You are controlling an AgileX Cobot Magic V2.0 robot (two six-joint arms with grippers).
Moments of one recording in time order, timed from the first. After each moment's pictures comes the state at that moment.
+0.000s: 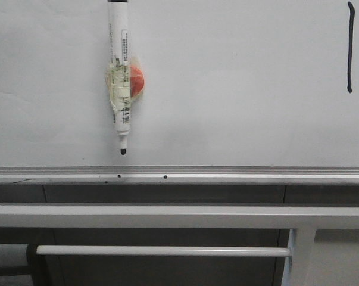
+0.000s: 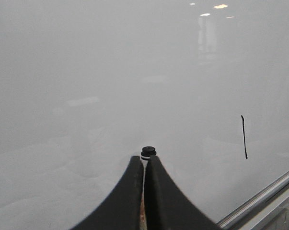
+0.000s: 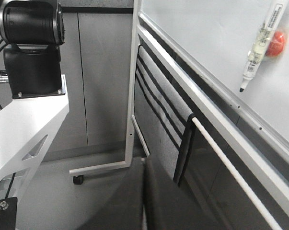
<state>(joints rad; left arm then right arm) -1.74 0.79 -0.27 -1.18 -1.17 1.05 1.16 0.31 -0.07 -0.85 0.06 0.69</state>
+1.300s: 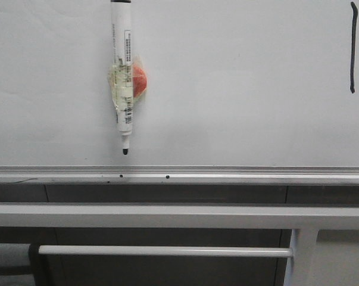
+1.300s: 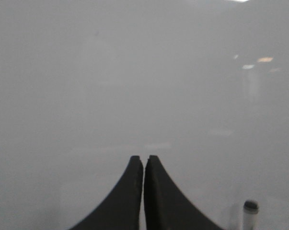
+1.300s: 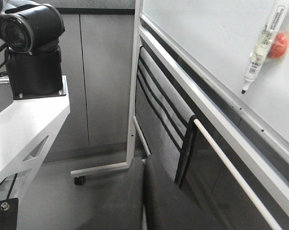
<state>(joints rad) -0.59 0.30 -0.27 -0.35 -0.24 0.34 1.16 0.31 -0.07 -0.85 0.05 0.69</state>
